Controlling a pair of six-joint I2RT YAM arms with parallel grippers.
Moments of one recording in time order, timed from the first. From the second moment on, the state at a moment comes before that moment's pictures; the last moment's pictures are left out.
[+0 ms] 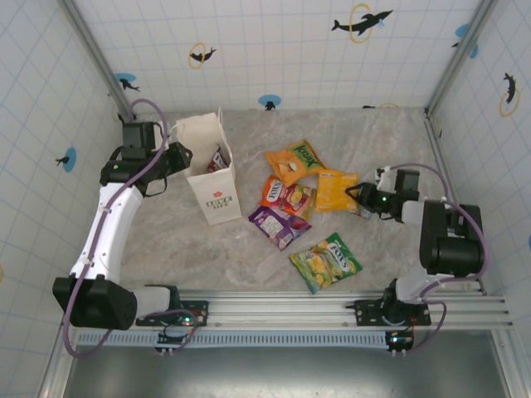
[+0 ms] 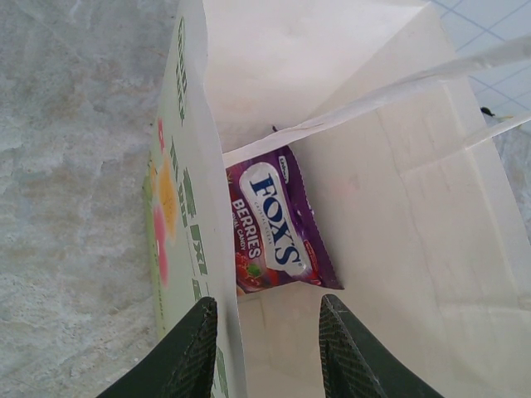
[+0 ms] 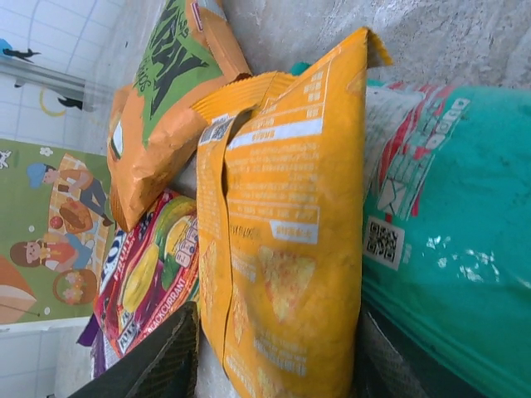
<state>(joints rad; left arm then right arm) -0.09 1.26 1.28 -0.76 0.25 -0.39 -0.08 1.63 0.61 0.20 -0.79 0.45</state>
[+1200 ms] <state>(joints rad) -0.09 1.26 1.28 -0.77 0.22 -0.39 0.28 1.21 0.85 0.10 -0.27 0.48</state>
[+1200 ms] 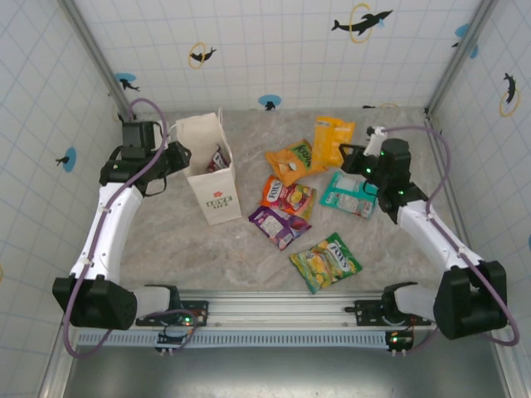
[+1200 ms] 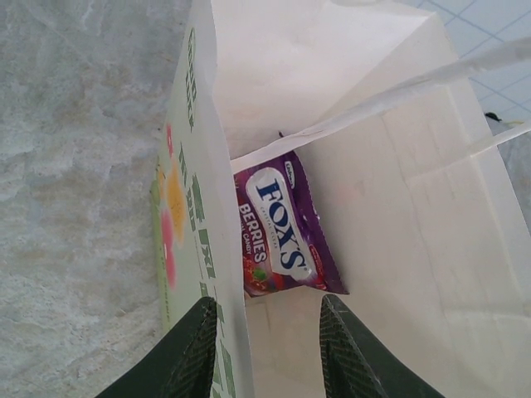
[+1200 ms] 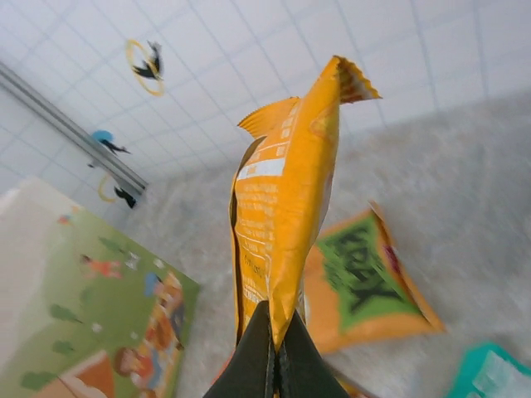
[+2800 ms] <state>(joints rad) -0.09 1.24 1.29 -0.77 0.12 -0.37 1.03 1.83 1.68 0.11 0.20 0.07</state>
